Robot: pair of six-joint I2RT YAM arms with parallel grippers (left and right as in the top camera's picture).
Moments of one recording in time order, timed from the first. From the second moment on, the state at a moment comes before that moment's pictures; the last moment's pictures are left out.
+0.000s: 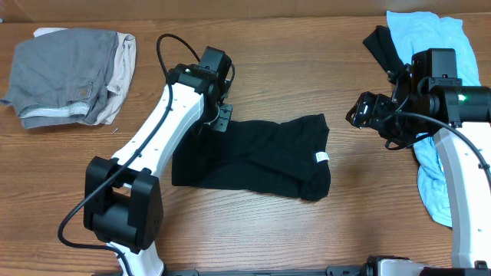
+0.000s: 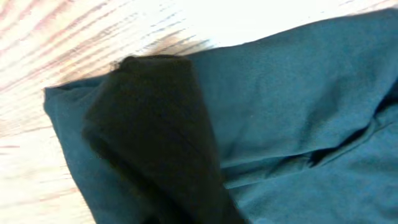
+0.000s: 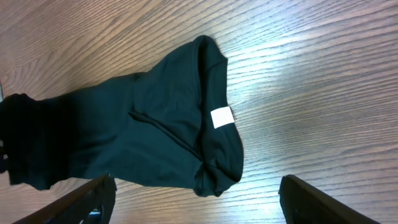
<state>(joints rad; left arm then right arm) -0.37 1.91 1.58 -1.10 -0.02 -0.12 -0.04 1.46 1.49 -1.29 -0.29 0.31</state>
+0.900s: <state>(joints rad) -0.38 1.94 1.60 -1.26 -0.08 -0.14 -0.04 1.50 1.27 -1.19 -0.28 0.31</state>
